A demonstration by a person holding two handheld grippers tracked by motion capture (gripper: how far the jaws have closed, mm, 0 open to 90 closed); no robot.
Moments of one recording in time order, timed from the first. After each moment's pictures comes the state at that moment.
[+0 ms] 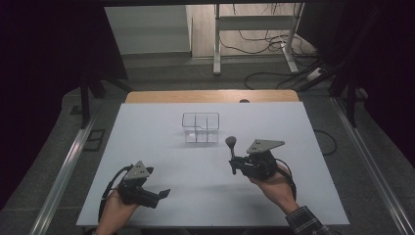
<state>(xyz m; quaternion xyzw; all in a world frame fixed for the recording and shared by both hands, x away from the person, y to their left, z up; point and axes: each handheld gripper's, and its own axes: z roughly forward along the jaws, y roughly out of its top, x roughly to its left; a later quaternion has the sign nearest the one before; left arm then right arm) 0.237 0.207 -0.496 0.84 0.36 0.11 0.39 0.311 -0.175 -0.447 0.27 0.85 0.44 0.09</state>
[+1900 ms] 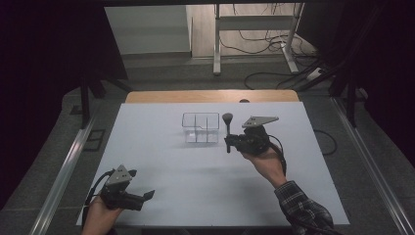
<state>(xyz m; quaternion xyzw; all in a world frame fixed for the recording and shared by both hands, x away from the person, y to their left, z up) 0.221 0.247 -0.502 0.83 0.39 0.13 0.38 0.371 -0.159 -0.430 0.30 0.83 0.46 0.09</state>
